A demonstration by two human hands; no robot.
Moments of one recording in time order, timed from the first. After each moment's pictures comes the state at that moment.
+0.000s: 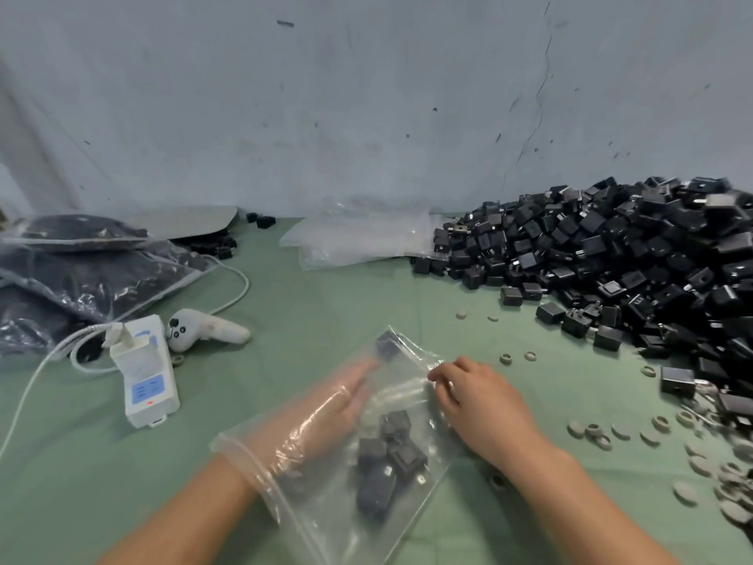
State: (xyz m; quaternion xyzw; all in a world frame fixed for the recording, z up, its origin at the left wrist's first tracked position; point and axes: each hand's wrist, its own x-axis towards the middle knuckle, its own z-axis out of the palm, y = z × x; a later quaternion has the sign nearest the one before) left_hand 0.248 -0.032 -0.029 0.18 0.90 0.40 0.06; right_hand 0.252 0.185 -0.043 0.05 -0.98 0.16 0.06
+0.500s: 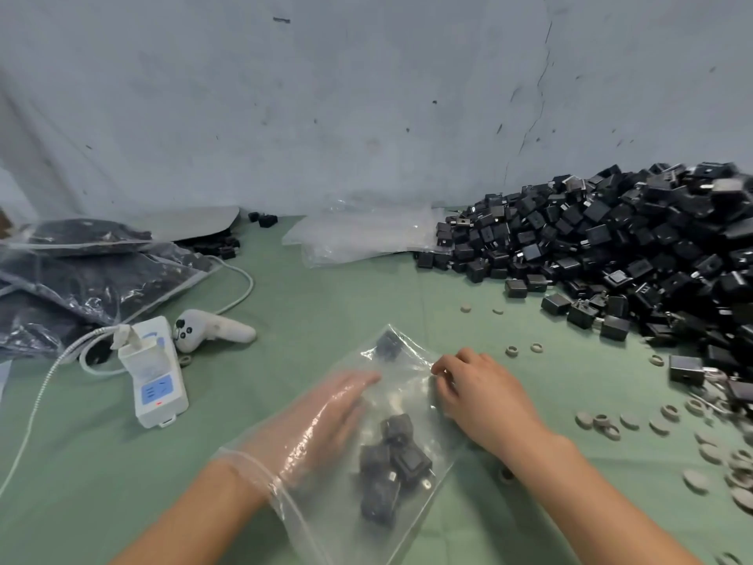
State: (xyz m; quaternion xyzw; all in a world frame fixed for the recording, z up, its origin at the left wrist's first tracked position) left_hand 0.273 -0.030 -0.043 0.14 0.85 0.50 -0.11; right_hand 0.251 0.177 -0.040 0.04 -0.99 0.14 0.06
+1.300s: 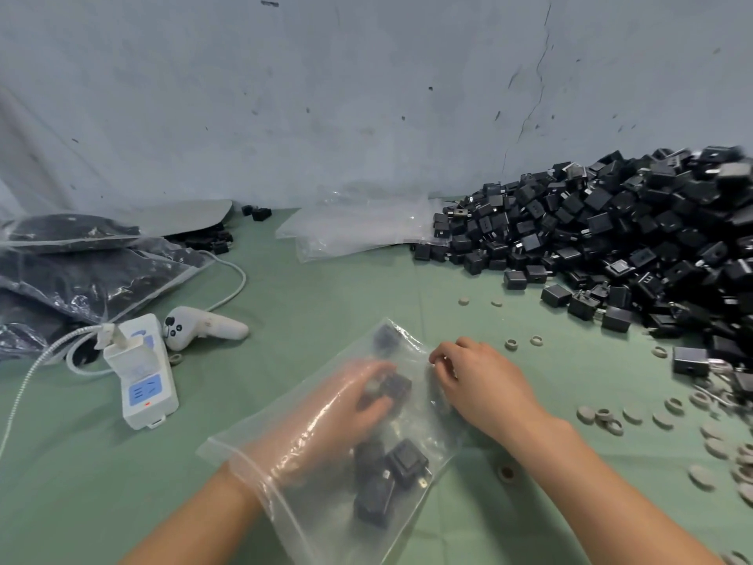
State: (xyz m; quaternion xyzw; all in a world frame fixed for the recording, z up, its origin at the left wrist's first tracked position) left_hand 0.253 -0.020 -0.036 0.18 0.88 0.43 0.04; right_hand 0.236 0.181 -0.042 0.03 -0.98 0.16 0.07
